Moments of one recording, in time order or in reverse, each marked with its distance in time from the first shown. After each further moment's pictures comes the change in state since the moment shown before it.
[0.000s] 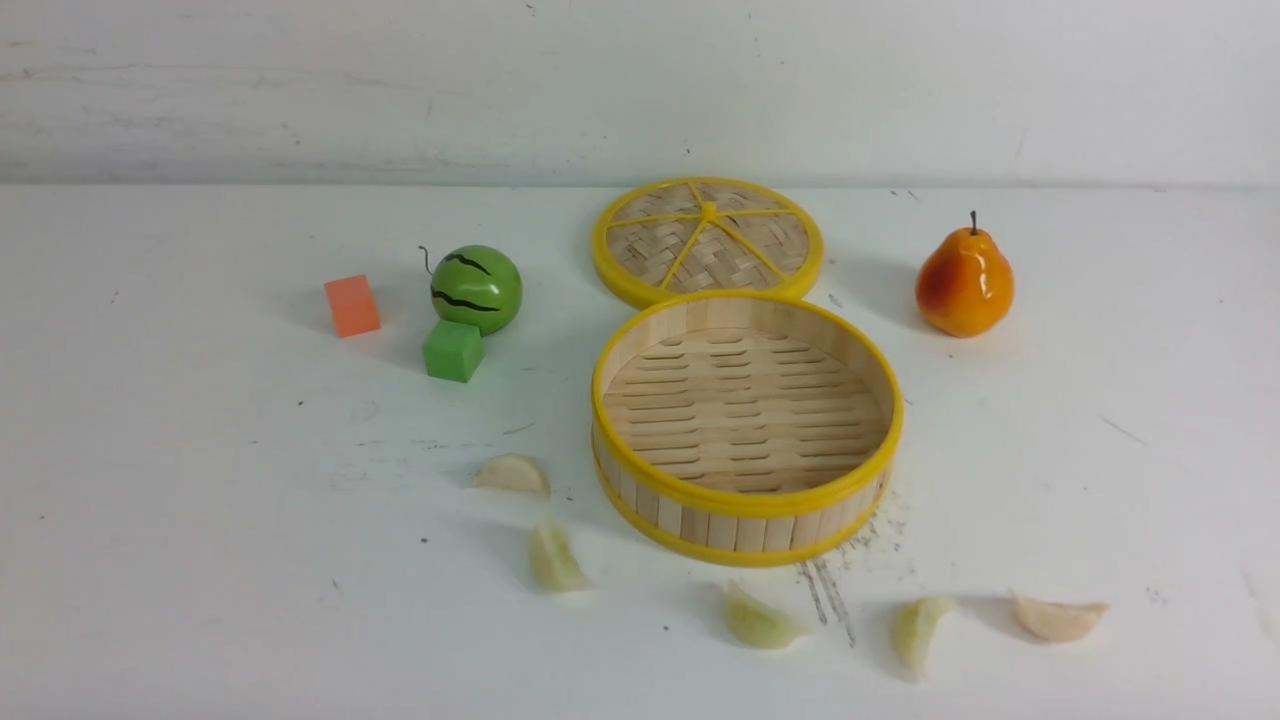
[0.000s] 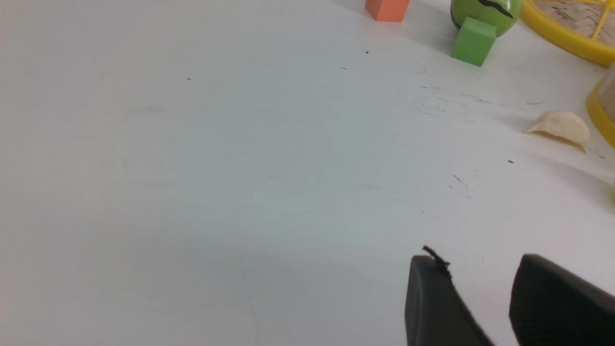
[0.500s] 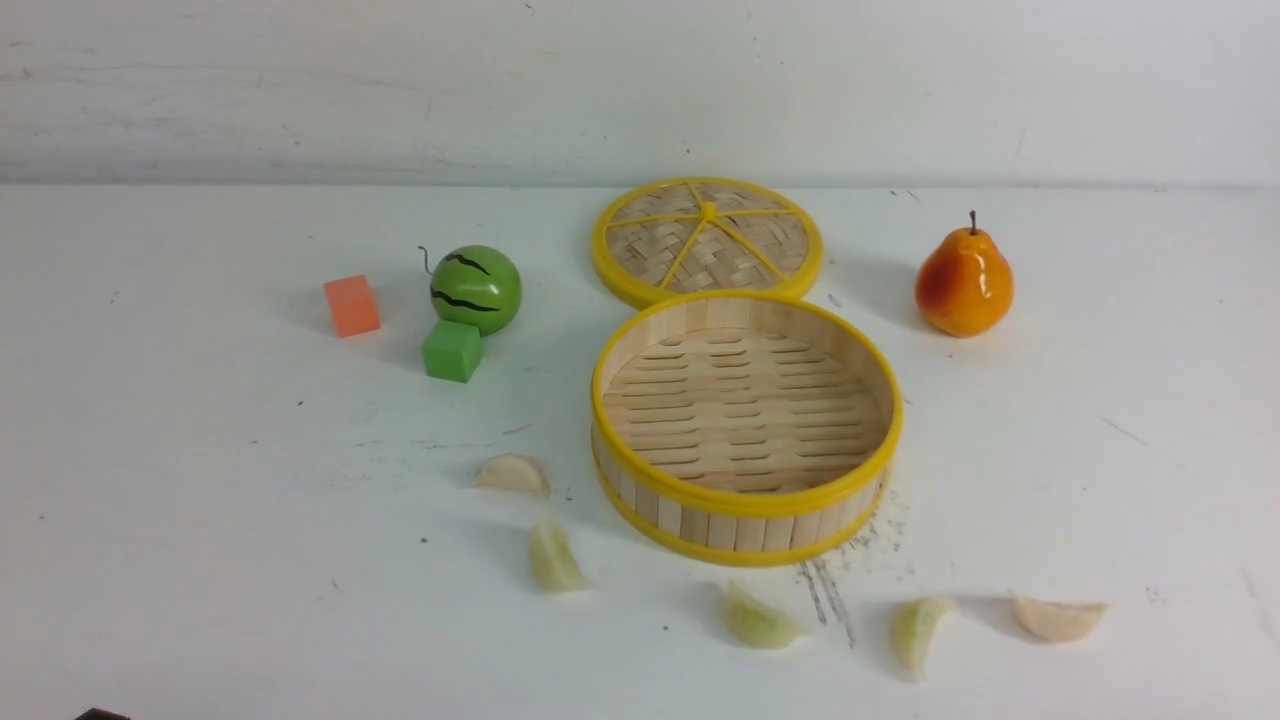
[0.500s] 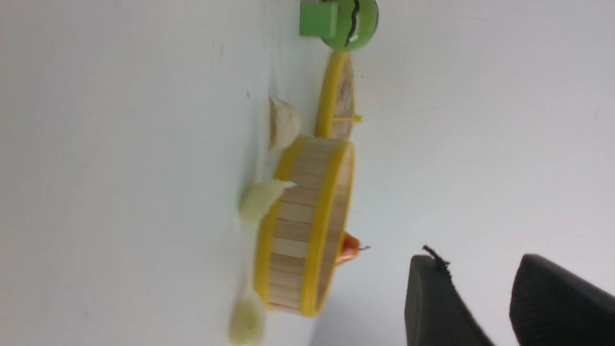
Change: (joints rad) right arm 0.000 0.000 0.006 0.560 -0.011 0.302; left arm 0.000 0.000 0.000 -0.848 -0.063 -0.607
